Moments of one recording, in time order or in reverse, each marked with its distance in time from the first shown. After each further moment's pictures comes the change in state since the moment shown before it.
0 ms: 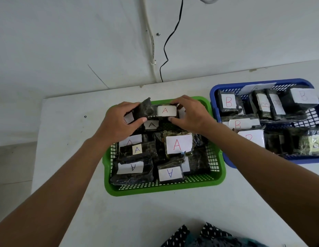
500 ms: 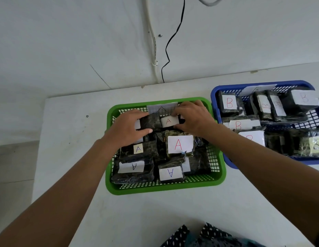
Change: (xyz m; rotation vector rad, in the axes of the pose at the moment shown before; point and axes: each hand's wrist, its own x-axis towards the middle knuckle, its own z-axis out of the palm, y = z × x) left_hand -0.003 -0.006 0.021 0.130 -0.167 -0.032; right_hand -0.002 0.004 0.001 -0.398 -0.132 -0.071
